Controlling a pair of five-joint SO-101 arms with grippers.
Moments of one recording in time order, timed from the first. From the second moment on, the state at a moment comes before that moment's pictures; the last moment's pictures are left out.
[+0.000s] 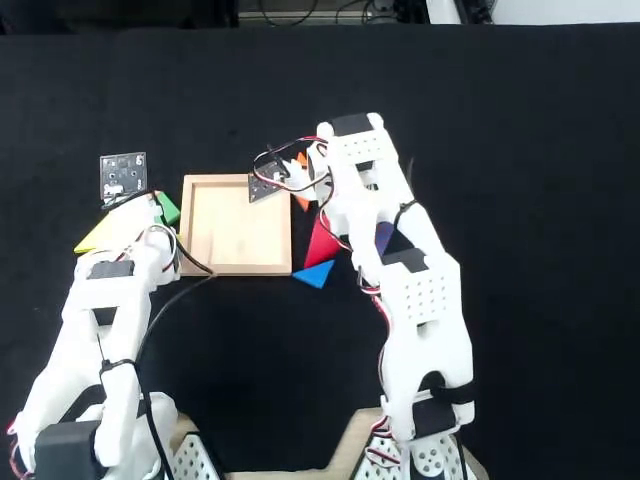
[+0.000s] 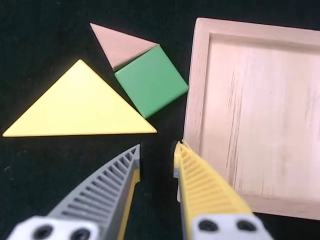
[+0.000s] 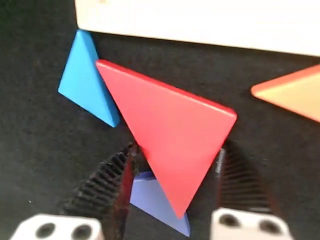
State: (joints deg) left arm -11.2 -24.9 62.8 25.4 0.1; right arm -15.5 45.1 -28.5 92.9 82.0
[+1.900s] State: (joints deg) left arm -9.9 -24.9 62.8 25.4 0.1; right arm -19.3 46.6 -31.0 93.8 85.1
